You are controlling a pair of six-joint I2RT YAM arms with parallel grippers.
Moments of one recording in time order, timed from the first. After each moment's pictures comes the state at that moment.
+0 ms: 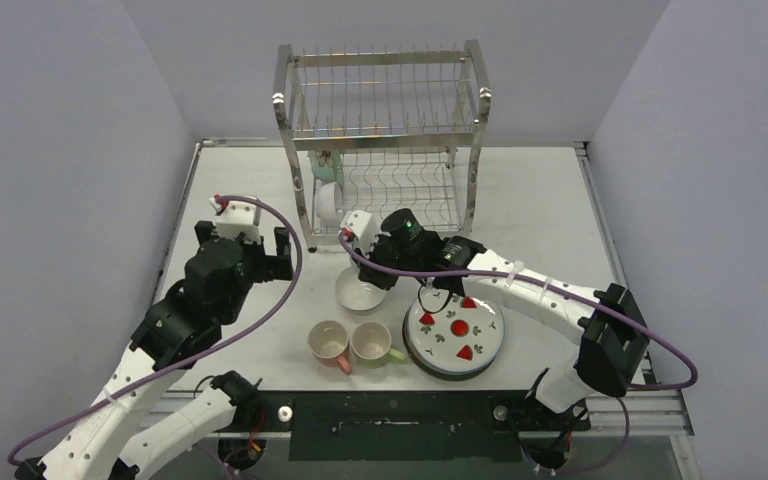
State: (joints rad) left arm -0.64 0.74 1.02 -0.67 -0.50 -0.20; right arm 0.95 1.52 1.23 -0.42 -0.21 -0.21
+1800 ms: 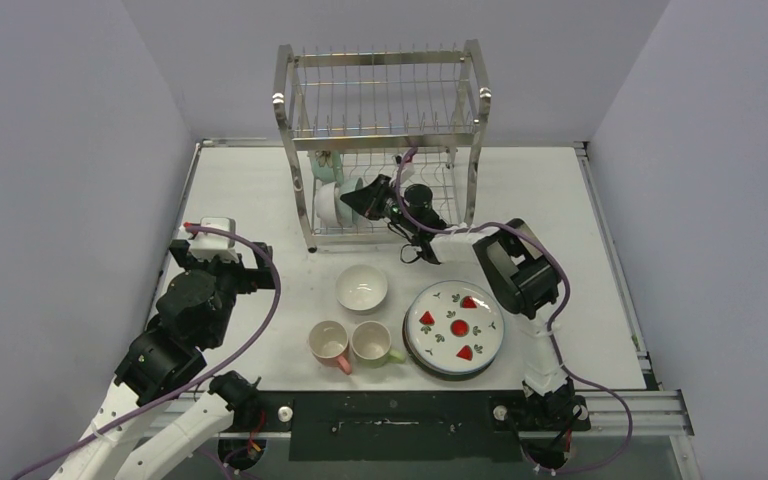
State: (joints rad) left arm -0.64 0.51 0.88 -0.55 -0.60 -0.13; right arm 0.61 2.14 1.27 0.87 -0.31 0.85
